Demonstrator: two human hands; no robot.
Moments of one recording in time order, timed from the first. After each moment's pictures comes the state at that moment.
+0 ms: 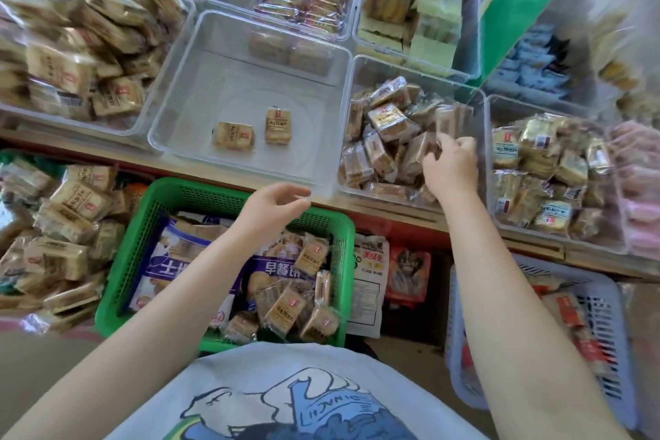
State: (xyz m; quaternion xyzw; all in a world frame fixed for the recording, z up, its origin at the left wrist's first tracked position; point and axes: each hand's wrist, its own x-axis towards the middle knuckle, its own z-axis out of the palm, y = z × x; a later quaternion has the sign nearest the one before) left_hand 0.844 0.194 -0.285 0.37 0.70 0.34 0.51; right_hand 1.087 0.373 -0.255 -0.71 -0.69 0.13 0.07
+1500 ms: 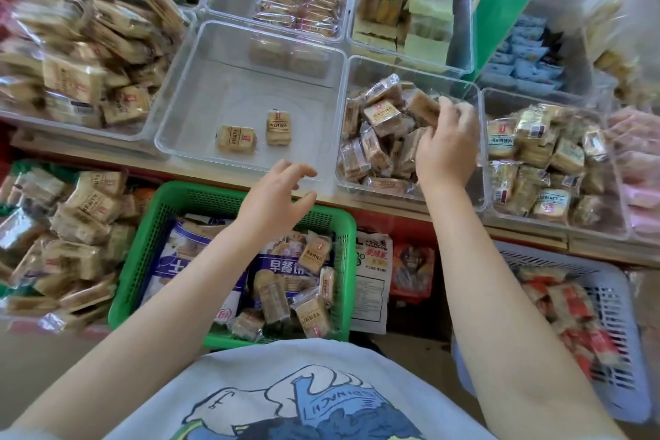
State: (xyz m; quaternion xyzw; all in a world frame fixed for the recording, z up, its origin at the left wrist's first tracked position) left_hand 0.852 0.200 -0.271 0.59 0.72 0.25 0.28; right_hand 1.071 0.358 -0.240 -0.65 -0.73 0.00 0.22
